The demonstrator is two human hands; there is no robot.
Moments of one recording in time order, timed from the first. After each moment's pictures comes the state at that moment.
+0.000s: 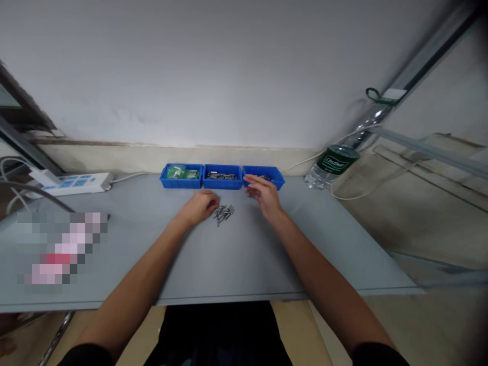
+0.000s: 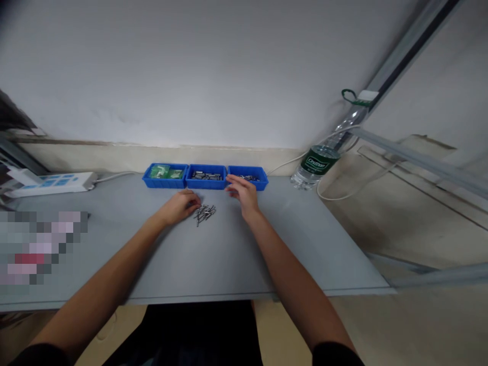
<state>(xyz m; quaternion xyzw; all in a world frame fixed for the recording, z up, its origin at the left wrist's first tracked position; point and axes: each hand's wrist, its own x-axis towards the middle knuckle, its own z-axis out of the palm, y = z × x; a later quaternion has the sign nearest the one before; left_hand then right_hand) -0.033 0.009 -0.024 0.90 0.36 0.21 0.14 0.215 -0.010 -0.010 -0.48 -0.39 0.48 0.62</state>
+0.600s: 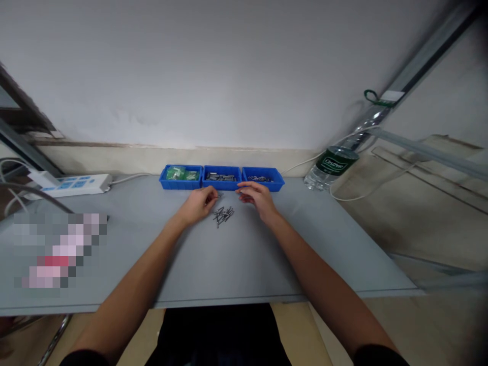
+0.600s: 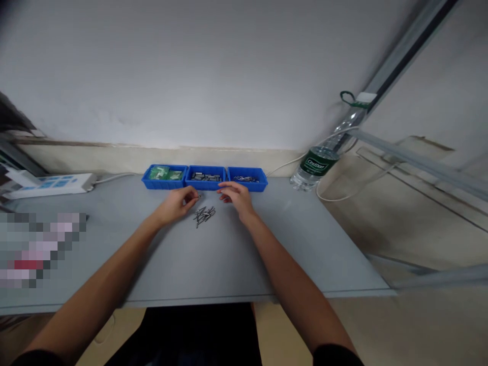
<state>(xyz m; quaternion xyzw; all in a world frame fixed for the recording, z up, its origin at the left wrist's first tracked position) -0.031 0.005 -0.014 0.86 0.35 0.32 0.19 0.207 -0.014 -0.013 -0.48 -0.47 0.49 0.55</state>
